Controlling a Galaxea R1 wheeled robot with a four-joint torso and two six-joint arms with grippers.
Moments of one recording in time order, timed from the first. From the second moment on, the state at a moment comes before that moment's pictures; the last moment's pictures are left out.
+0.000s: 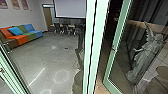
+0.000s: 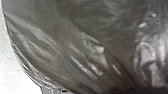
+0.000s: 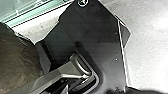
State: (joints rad) left arm 1.44 3.03 -2.77 -0.44 -0.05 0.37; right arm -1.50 2.97 -2.60 -0.46 0.08 0.75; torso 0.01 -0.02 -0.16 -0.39
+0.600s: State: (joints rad) left arm 1.44 3.03 -2.77 -0.44 -0.04 0.37; right arm -1.50 2.97 -2.60 -0.47 0.08 0.75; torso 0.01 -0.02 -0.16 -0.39
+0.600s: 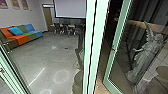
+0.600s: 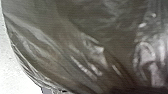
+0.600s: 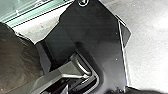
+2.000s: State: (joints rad) left arm 1.43 3.03 -2.77 -0.44 -0.03 0.37; right arm -1.50 2.97 -2.61 -0.47 0.08 0.75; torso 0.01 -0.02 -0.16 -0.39
